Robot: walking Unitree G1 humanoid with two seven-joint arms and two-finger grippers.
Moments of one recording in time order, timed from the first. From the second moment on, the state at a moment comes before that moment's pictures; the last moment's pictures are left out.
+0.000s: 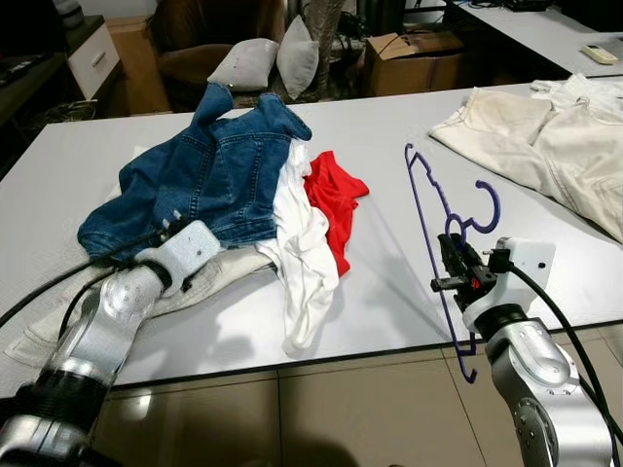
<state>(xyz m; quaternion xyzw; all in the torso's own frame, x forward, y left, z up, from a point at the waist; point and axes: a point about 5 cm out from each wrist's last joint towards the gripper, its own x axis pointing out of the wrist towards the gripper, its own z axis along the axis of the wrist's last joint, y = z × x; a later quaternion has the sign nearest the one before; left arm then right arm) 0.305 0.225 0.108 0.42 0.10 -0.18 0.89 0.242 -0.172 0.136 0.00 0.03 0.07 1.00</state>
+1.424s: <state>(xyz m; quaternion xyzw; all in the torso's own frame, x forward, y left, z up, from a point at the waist) 0.373 0.167 0.254 0.35 -0.10 -0.20 0.91 0.225 -0.162 0.164 0.05 -0.06 0.22 0.97</state>
